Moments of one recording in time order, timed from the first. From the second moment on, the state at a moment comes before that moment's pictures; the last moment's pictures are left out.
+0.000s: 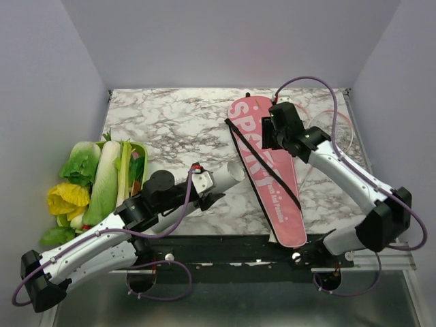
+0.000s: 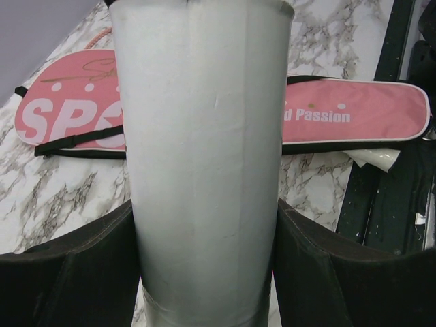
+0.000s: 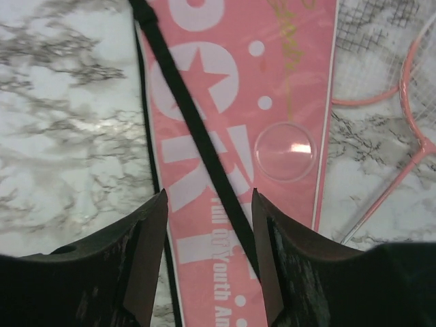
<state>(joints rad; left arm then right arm) -0.91 0.72 0.60 -0.05 0.23 0.21 0.59 1.38 1.32 -0.63 0.32 0.31</state>
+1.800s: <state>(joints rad) -0.92 0.71 0.60 -0.05 0.18 0.21 0.44 1.84 1.38 -0.64 0.34 0.39</state>
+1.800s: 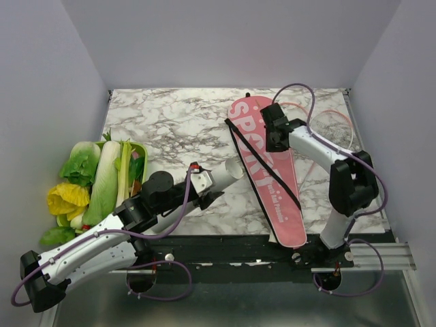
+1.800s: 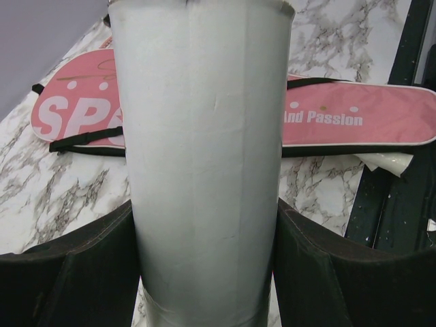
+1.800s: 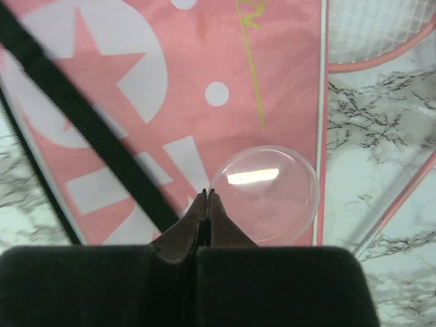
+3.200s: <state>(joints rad) -0.96 0.80 0.61 -0.06 0.26 0.20 0.64 1.10 1.24 -0.68 -0.85 0.30</state>
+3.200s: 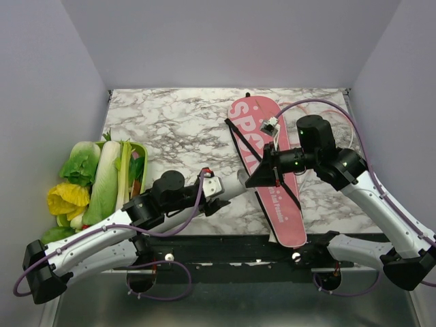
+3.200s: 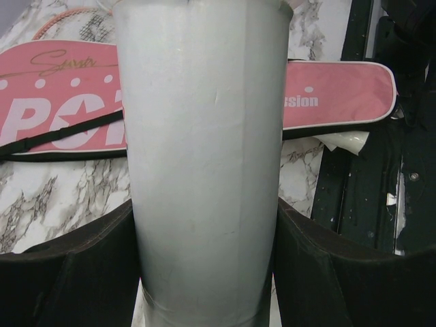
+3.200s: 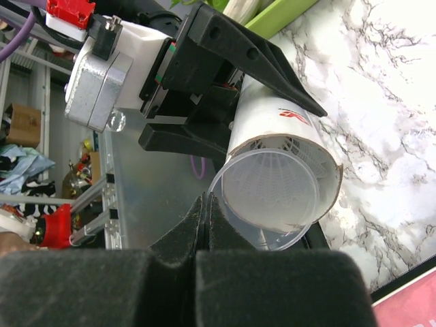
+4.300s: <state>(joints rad) -0.97 0.77 0.61 -0.08 0.28 0.19 0.66 1.10 1.14 -0.51 -0.89 0.38</state>
